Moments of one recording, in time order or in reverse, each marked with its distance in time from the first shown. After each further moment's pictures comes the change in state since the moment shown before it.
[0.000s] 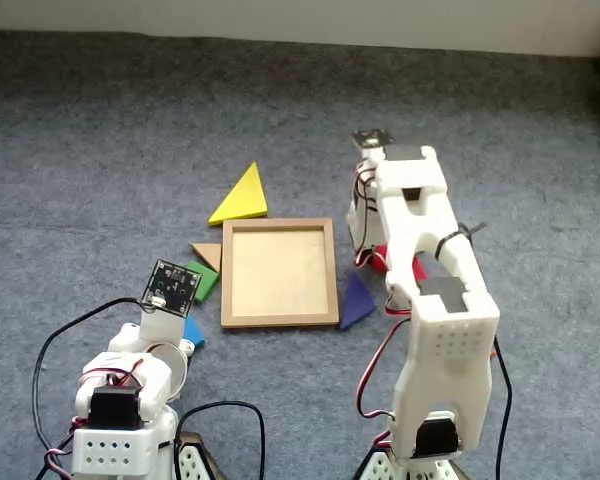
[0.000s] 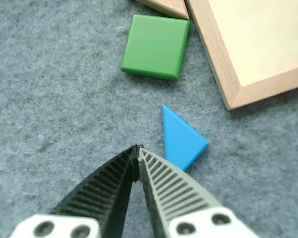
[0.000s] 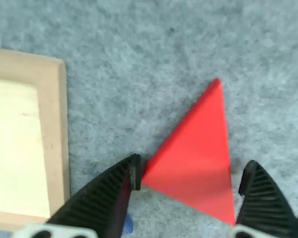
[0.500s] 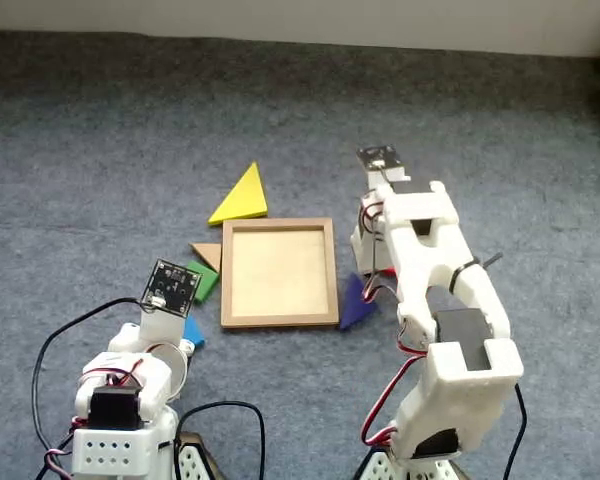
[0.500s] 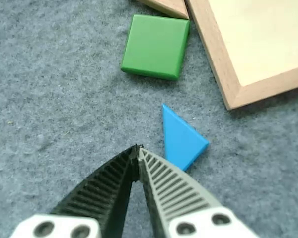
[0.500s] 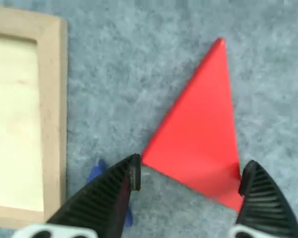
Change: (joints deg) left arm 0.0 0.0 0.0 0.0 0.0; right arm 0.1 -16.9 25.2 -16.3 0.1
